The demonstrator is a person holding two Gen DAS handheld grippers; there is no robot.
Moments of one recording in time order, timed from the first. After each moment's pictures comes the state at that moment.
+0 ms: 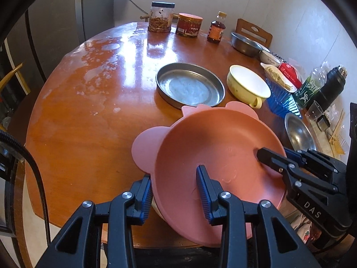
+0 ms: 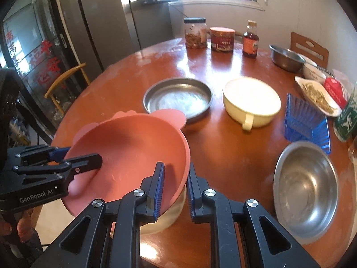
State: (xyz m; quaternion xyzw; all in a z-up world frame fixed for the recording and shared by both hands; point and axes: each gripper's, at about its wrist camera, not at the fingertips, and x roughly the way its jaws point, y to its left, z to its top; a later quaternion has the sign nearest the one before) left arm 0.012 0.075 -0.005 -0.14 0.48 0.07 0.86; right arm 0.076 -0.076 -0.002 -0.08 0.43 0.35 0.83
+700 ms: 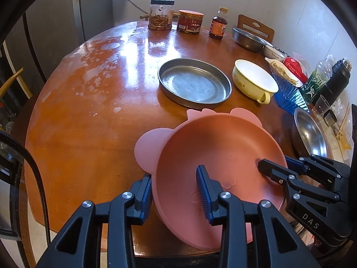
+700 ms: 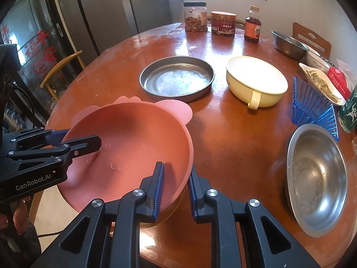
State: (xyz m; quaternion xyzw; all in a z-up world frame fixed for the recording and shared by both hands) left arm 0.020 0.075 -0.018 -0.12 0.49 0.08 0.86; right arm 0.078 -0.067 -0.024 -0.10 0.46 0.35 0.81
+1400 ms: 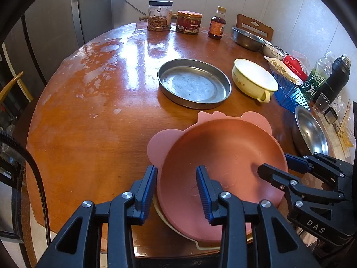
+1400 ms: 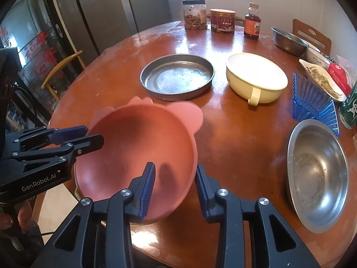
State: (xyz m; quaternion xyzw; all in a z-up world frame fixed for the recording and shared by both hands) left arm 0.020 0.074 -0.019 -0.11 0.48 0.08 0.86; right arm 0.079 -0.069 -0.023 -0.09 0.47 0.35 0.81
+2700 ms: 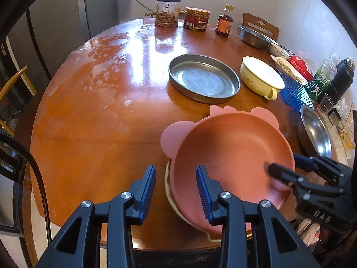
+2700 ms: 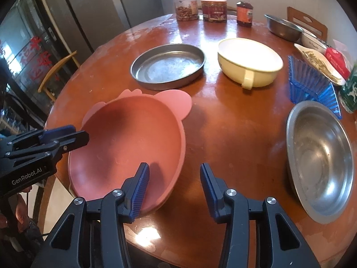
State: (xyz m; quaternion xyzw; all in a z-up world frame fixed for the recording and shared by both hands) left arm 0.009 0.084 -0.023 -0.12 0.49 0.09 0.86; right arm 0.081 -0.083 -0.031 -0.06 0.49 0.33 0.81
